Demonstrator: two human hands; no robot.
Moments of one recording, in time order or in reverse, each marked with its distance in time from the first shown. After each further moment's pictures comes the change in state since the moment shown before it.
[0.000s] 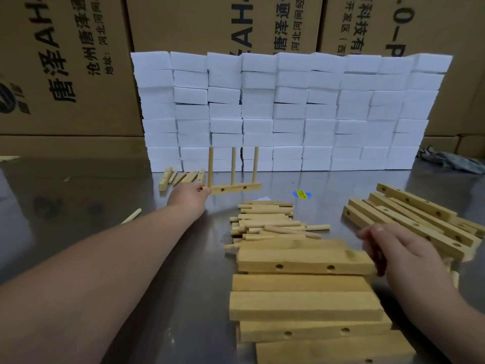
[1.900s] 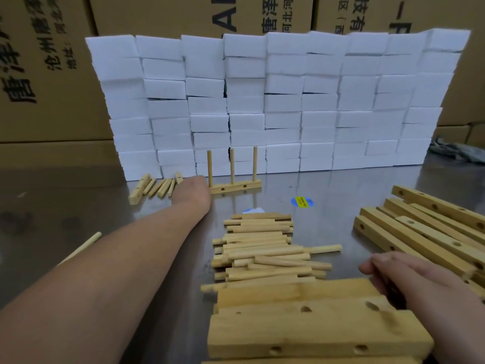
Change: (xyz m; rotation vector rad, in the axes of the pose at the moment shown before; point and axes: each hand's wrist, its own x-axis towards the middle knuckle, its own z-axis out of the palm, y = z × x) left_hand 0.083 0.024 0.069 0.472 0.076 0.210; right_hand 0.022 -0.004 0.019 0.012 -0.002 0.290
